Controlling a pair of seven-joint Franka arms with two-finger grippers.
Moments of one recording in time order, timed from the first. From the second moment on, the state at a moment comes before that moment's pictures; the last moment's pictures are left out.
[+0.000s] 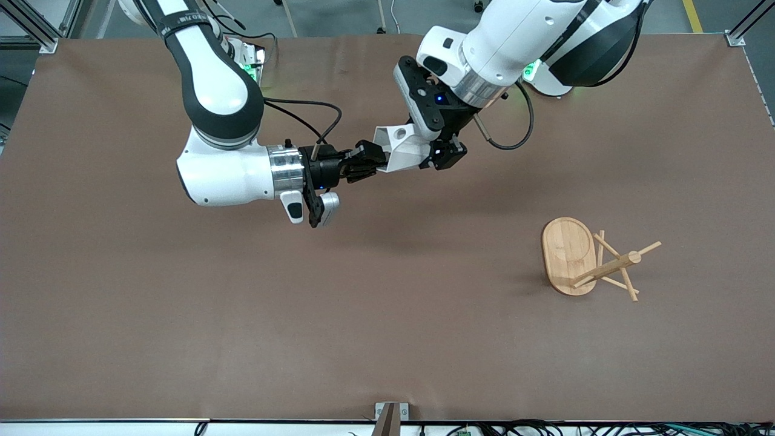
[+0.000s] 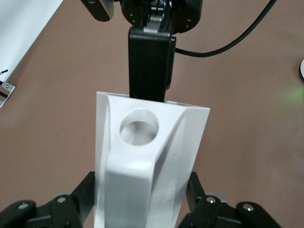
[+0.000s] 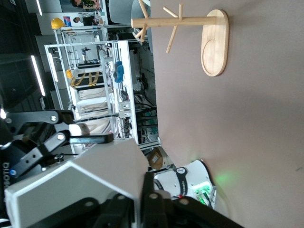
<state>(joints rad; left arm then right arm) -0.01 0.18 -0.73 -1.61 -0.18 2.06 0.53 0.51 0.37 -0.02 -1.62 1.40 1.88 -0.22</state>
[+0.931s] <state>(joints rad) 0.10 0.19 -0.72 -1.61 -0.18 2.07 0.49 0.49 0.34 -0.19 -1.59 1.11 1.90 -0.18</state>
